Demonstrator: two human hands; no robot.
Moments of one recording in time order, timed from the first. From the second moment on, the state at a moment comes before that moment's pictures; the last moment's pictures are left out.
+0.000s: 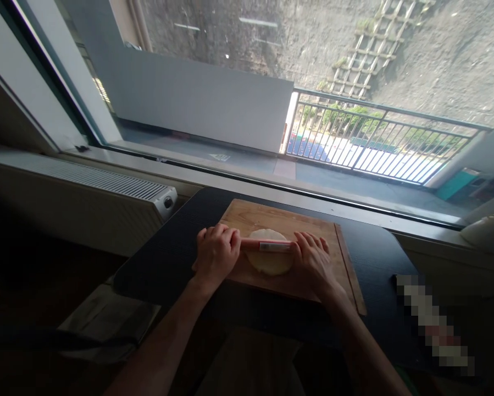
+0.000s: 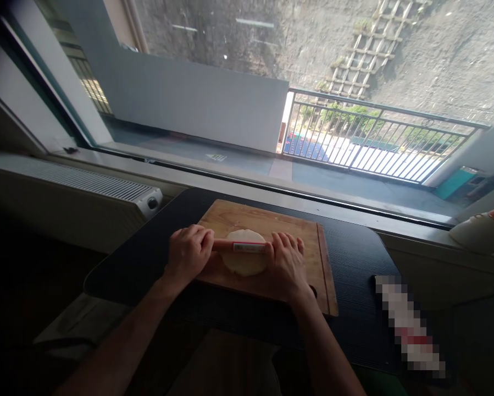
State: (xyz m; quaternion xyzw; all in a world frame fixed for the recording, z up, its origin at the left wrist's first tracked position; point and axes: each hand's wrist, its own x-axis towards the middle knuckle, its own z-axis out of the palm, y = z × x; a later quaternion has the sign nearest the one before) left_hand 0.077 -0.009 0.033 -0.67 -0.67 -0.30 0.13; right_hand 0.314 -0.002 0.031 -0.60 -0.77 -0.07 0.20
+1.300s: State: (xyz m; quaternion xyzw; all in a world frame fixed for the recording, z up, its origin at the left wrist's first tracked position) left_hand 0.152 0.053 0.048 -0.77 -0.61 -0.17 -0.04; right_hand 0.302 -0.106 0.015 -0.55 -0.80 -0.07 0.24
